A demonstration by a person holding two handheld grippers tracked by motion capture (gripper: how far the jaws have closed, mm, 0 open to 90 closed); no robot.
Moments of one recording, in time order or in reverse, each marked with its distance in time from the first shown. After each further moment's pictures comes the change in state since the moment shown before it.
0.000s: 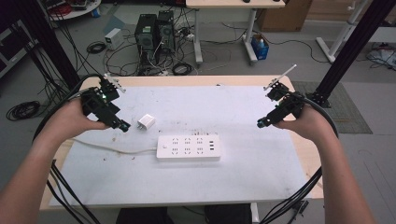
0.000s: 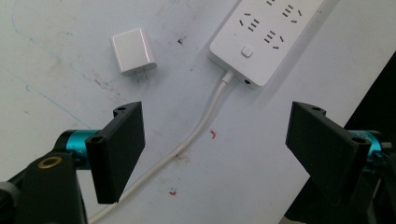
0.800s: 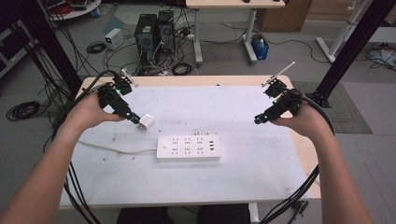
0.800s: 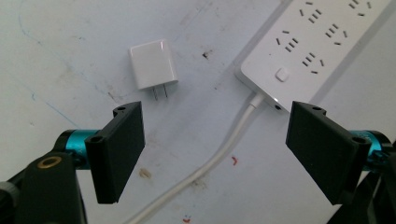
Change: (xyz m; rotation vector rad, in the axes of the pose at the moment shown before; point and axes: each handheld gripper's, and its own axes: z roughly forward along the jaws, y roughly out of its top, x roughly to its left) left arm 0.024 0.031 0.044 0.042 0.031 -0.070; right arm -0.001 0.008 0.001 -0.040 -0.008 -0.006
